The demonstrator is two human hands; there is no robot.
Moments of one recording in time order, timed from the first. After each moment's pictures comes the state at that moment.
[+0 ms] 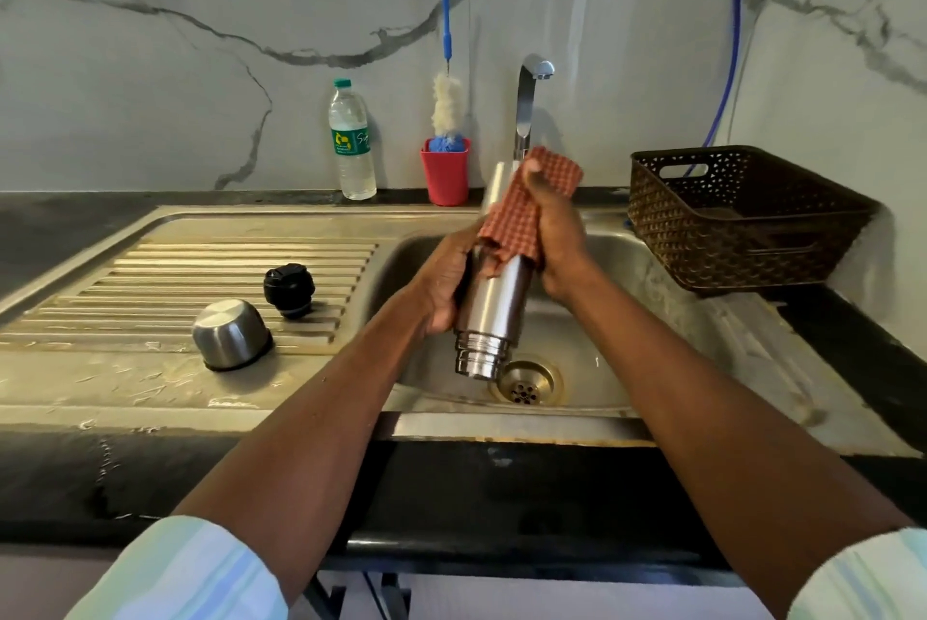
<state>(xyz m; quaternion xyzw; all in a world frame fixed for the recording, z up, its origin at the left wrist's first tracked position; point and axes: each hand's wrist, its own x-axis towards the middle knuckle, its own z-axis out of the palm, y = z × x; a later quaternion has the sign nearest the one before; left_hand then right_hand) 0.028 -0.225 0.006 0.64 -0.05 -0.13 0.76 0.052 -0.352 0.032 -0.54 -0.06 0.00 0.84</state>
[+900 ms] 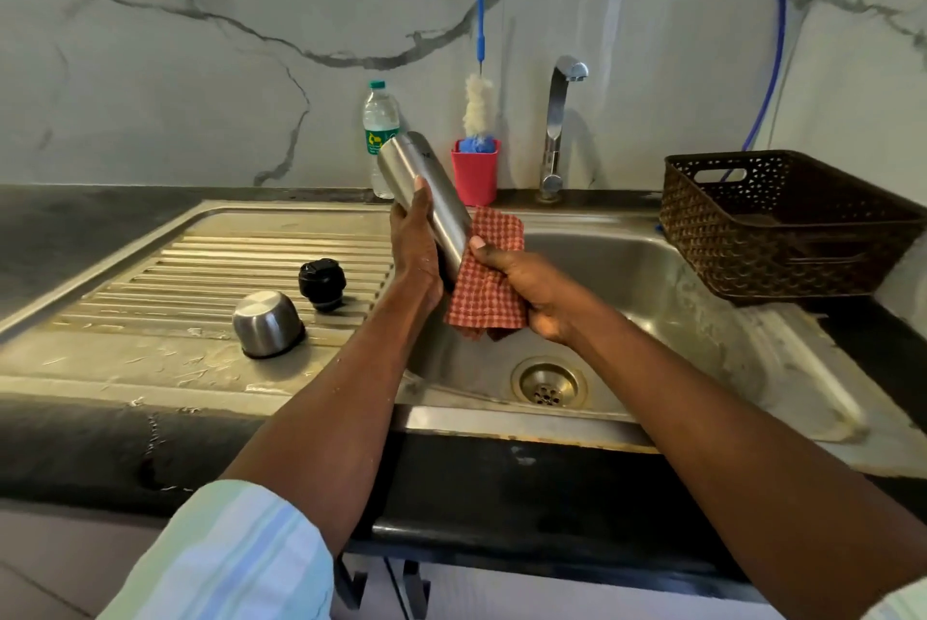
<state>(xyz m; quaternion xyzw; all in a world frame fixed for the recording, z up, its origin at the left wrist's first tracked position) 0.063 -0.185 0.005 0.49 0.09 0.20 0.85 0.030 -0.321 0.005 -0.64 -0.05 0.20 0.74</state>
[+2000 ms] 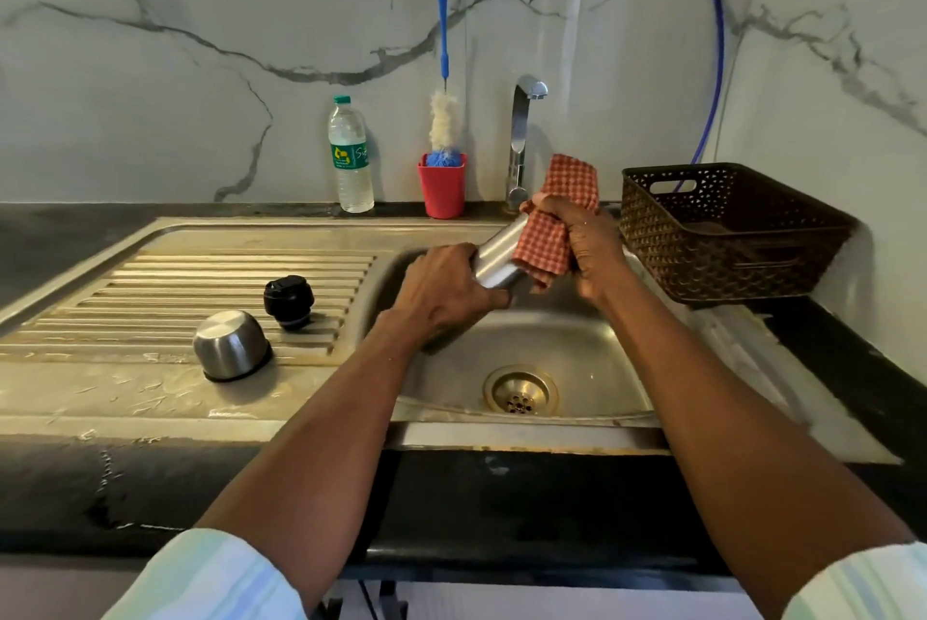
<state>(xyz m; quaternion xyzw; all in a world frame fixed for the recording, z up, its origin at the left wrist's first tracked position) 0.034 -0.217 0.005 0.96 -0.10 0.19 0.20 0.064 -0.395 0.033 -0.61 -0.01 -0.04 0.79</state>
